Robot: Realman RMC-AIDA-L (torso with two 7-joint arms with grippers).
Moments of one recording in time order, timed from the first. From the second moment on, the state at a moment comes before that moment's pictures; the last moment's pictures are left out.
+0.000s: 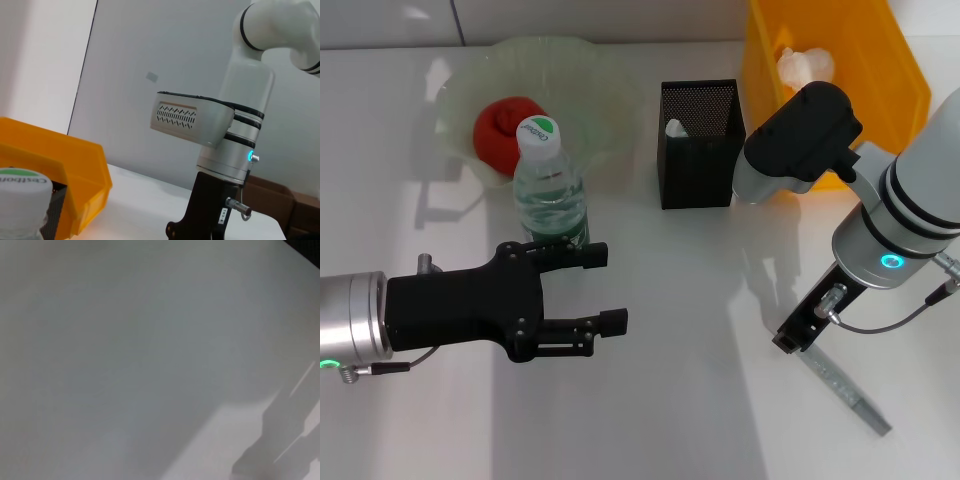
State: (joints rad) left arm -0.40 -2.01 1.17 0.50 1.53 1.66 -1.17; right arm 0.63 2.09 -1.73 -1.27 -2.60 -1.55 2.82
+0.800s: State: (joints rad) left arm -0.40 -2.01 1.17 0.50 1.53 1.66 -1.16; right arm 0.51 2.09 -1.42 -1.64 -2.53 -1.61 2.74
